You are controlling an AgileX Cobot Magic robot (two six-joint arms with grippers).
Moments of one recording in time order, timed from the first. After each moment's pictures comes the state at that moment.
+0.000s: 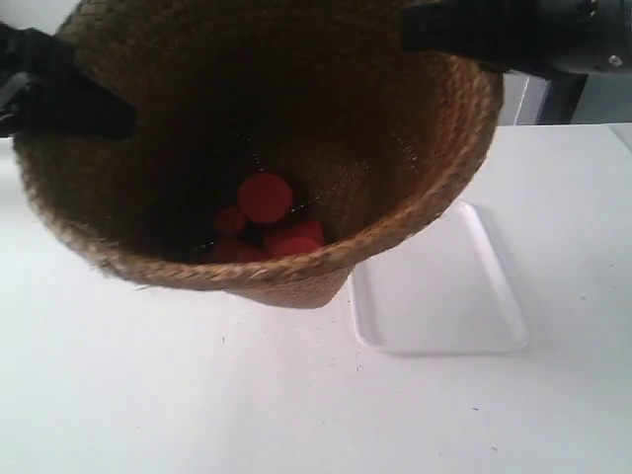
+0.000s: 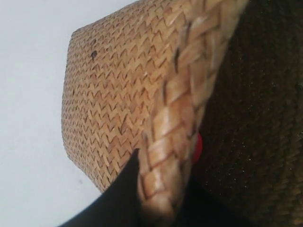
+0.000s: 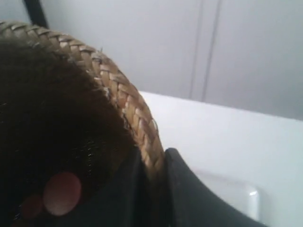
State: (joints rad) left arm -0.31 1.12 -1.12 -0.70 0.91 0.41; right arm 0.66 1.08 -1.05 -0.70 0.48 0.78
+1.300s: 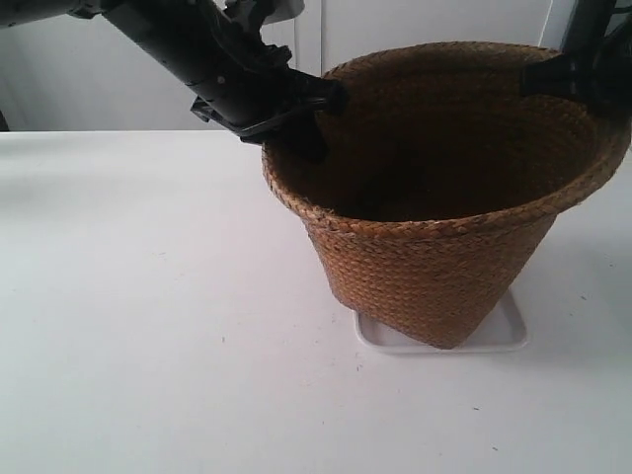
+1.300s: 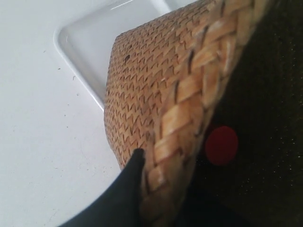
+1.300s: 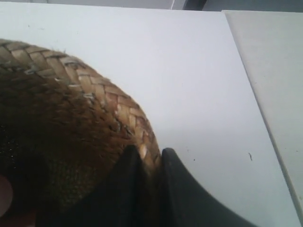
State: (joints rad) left arm -0.57 1.81 -1.71 -0.47 0.97 0.19; right arm 0.27 1.37 -1.18 -0.60 0.79 0.65
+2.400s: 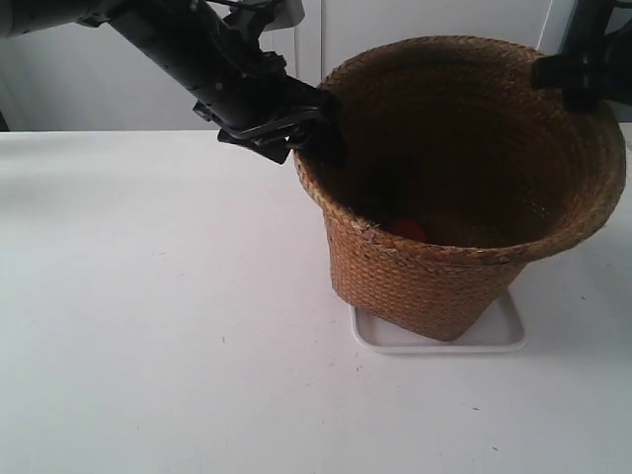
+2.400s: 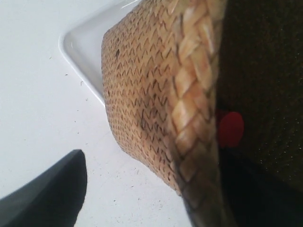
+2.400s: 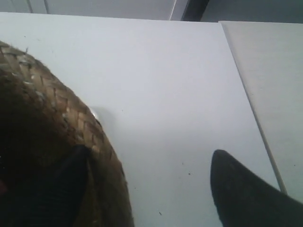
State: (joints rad) left arm -0.56 1.85 -1.73 -0.49 0.97 0.28; right arm 0.23 1.37 -1.18 -0.56 0.70 0.59
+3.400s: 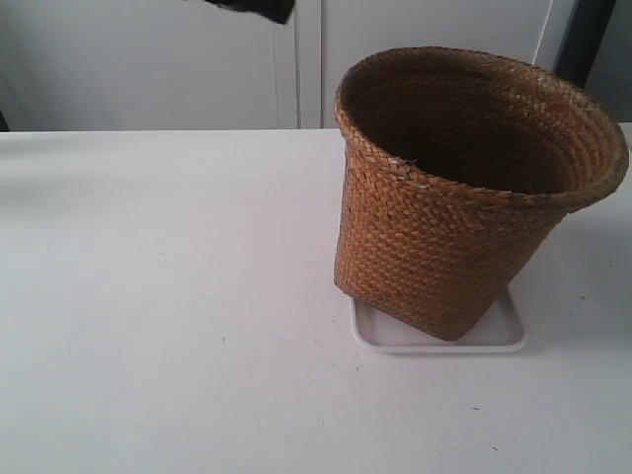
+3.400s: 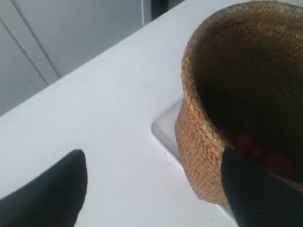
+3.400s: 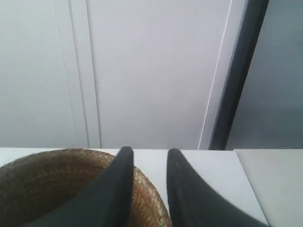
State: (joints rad) left arm -0.54 1.64 -1.83 -0.22 0.91 0.26; right arm 0.23 1.02 -1.15 -0.56 0.46 0.56
